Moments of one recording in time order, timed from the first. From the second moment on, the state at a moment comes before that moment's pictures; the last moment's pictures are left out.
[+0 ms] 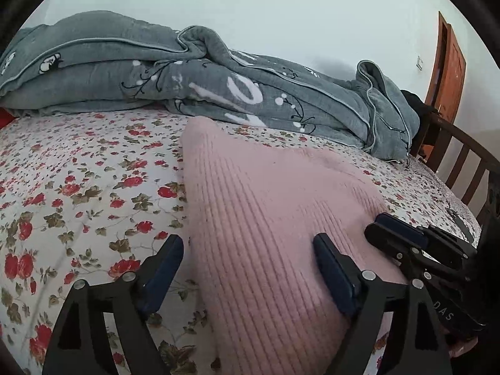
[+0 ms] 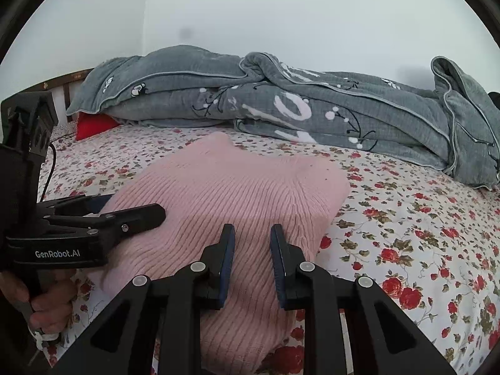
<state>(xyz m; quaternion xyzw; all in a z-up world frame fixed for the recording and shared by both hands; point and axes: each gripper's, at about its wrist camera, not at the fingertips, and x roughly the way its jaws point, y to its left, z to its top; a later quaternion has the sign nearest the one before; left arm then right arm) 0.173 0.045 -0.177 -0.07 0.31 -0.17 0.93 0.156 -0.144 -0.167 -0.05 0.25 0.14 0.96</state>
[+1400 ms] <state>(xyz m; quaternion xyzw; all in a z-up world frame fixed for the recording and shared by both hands) 0.163 0.042 -0.178 -0.06 0.31 -0.14 0.94 0.153 -0.142 -0.167 -0.04 0.25 0.13 0.96</state>
